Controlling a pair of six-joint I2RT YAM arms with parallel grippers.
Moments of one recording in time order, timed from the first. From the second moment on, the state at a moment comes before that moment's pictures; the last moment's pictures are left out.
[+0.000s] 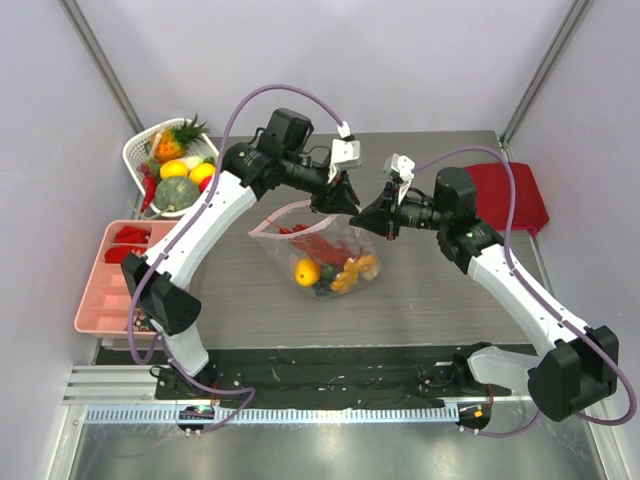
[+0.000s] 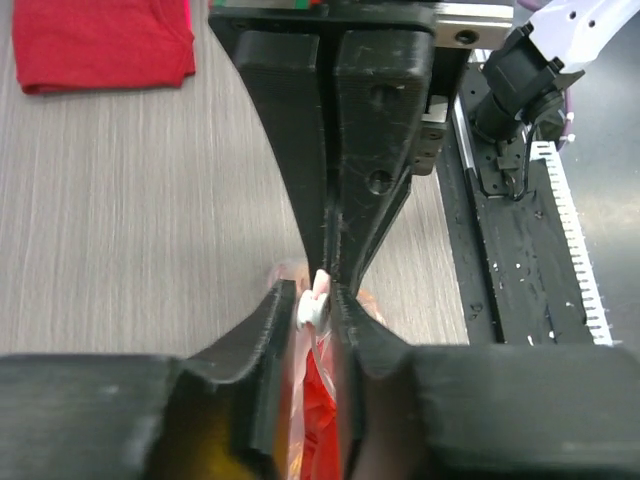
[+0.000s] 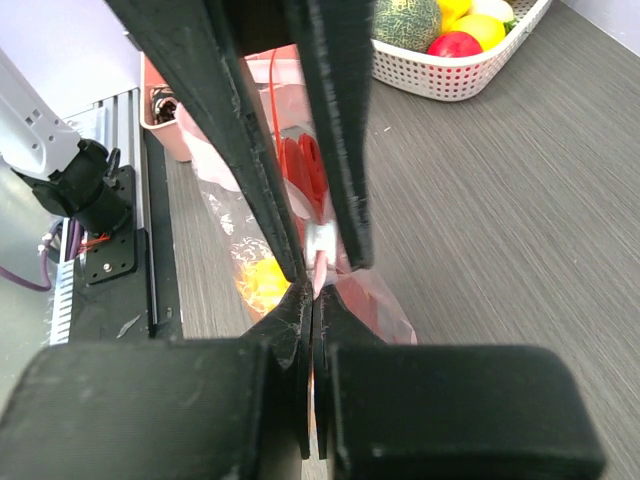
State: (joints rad) left arm -0.63 1.75 1.94 -0.87 0.92 0.55; right arm 0.39 1.17 0.97 0.02 -0.90 -0.01
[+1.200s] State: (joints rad) left arm -0.28 1.57 1.79 -1.30 0.79 0.84; right arm 0.35 1.09 0.91 0.04 -0.73 0.02
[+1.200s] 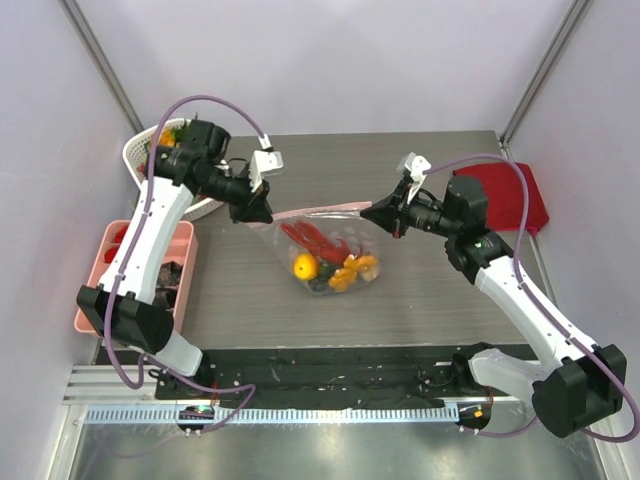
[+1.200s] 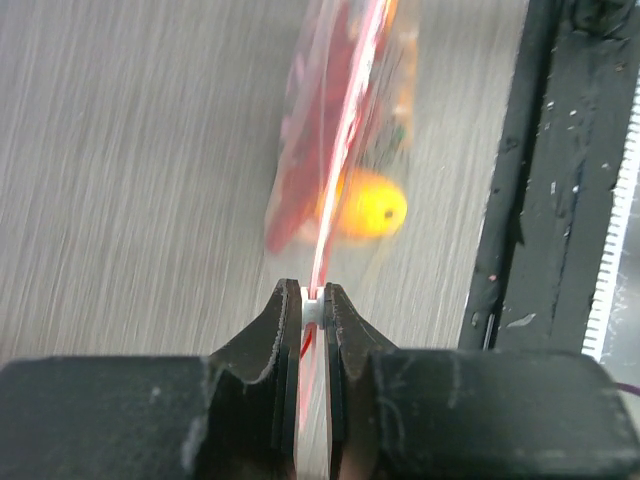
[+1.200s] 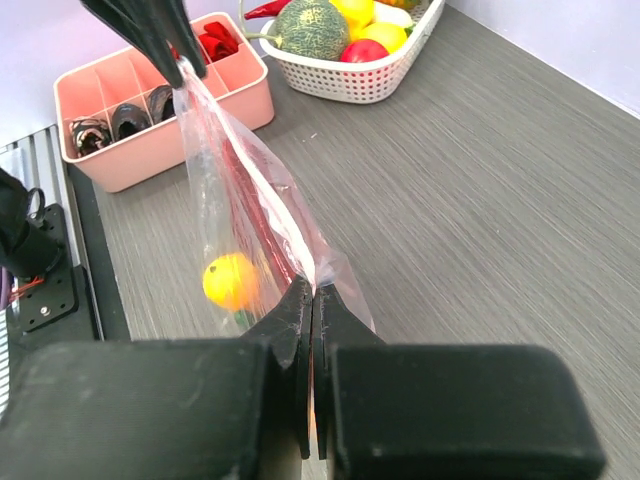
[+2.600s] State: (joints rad) left arm -0.61 1.61 1.78 -1.05 0.50 0.59; right arm 0.31 1.05 0.87 0.07 -0.81 0.07
